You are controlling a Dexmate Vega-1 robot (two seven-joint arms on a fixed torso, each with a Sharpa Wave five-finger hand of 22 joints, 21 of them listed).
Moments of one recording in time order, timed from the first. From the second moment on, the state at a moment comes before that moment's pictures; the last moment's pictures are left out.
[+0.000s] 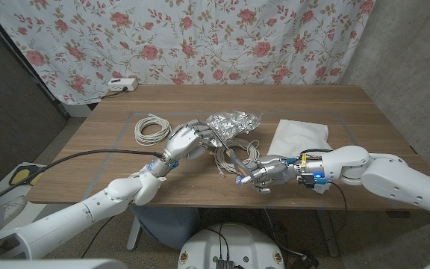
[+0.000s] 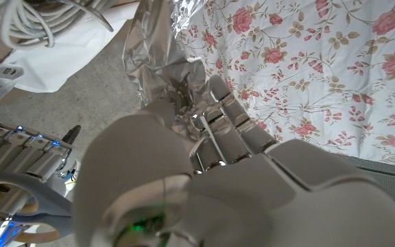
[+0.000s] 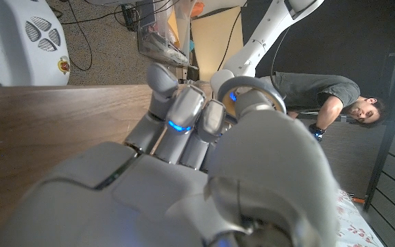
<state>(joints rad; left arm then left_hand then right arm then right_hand) 0.87 0.85 0.77 -1.56 1.04 -0.20 1.08 1.08 0.18 0.57 -0.08 0.21 0.79 -0.17 0.44 0.32 0.74 -0.20 0.49 0.64 0.90 -0.24 0.22 0.40 0.49 -0.11 0.80 0.26 -1.03 -1.13 -0.50 -2.07 0.90 -0.19 0.67 1.11 0.15 0.31 -0.16 0.26 0.82 -0.03 0.37 0.68 1.03 -0.19 1.56 1.23 1.12 -0.21 1.55 1.24 0.84 -0.10 1.54 0.81</state>
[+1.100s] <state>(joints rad) 1.04 0.60 0.34 -1.42 1.19 -0.42 1.12 1.07 0.18 0.57 -0.08 0.21 0.78 -0.17 0.44 0.32 0.74 -0.21 0.49 0.64 0.90 -0.24 0.21 0.41 0.49 -0.11 0.81 0.25 -0.93 -1.04 -0.51 -2.02 0.88 -0.25 0.62 1.08 0.14 0.37 -0.16 0.27 0.82 -0.03 0.34 0.71 1.03 -0.19 1.56 1.23 1.12 -0.21 1.55 1.24 0.84 -0.10 1.55 0.81</state>
